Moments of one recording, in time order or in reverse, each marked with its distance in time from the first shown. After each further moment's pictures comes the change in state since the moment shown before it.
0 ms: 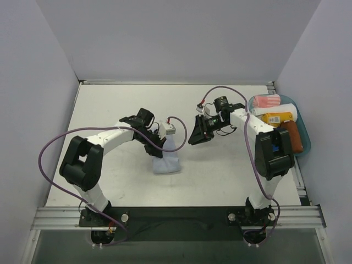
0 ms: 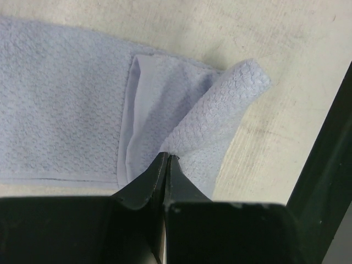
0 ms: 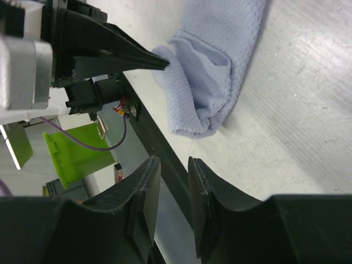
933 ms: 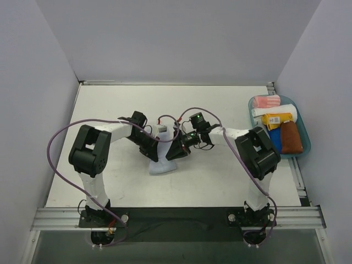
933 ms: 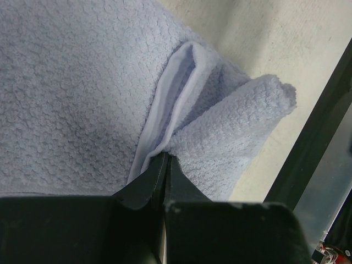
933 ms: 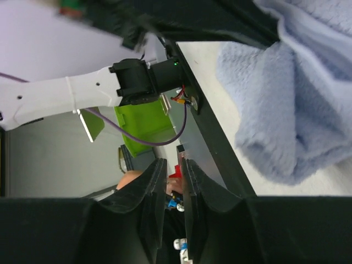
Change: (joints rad) left arm 0.131 0.192 0.011 -0.027 0.116 -0.109; right arm 0.254 0.069 -0.230 0.636 -0.192 0.605
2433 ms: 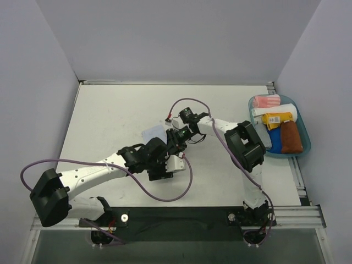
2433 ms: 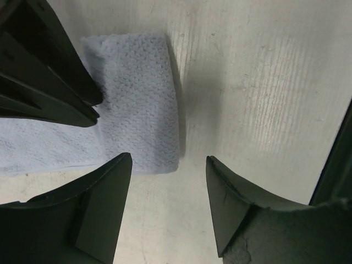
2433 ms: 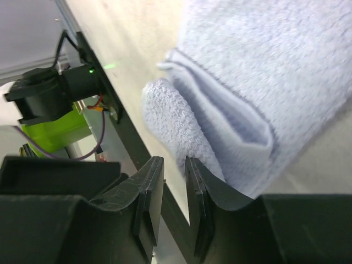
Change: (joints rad) left arm -0.547 -0.635 -0.277 0.071 -0.629 0.198; right arm 0.036 0.166 0.331 -0.438 0.229 -0.483
